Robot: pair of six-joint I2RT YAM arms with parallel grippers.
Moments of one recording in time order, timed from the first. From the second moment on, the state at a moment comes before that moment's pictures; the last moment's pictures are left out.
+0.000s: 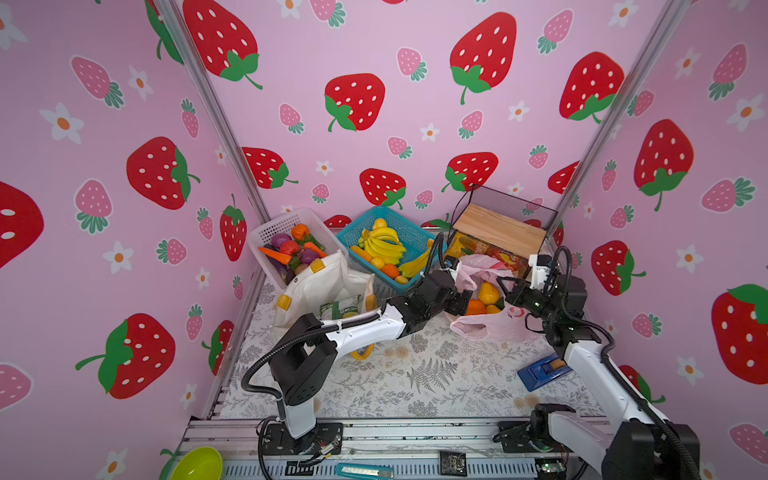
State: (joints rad) left arm -0.92 1.79 1.27 0.04 -0.13 -0.35; right arm 0.07 1.05 0.62 0.12 -0.59 0.51
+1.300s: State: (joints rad) left arm -0.90 1.62 1.15 0.00 0.22 -0.56; right arm 0.07 1.04 0.69 0.06 -0.52 0.50
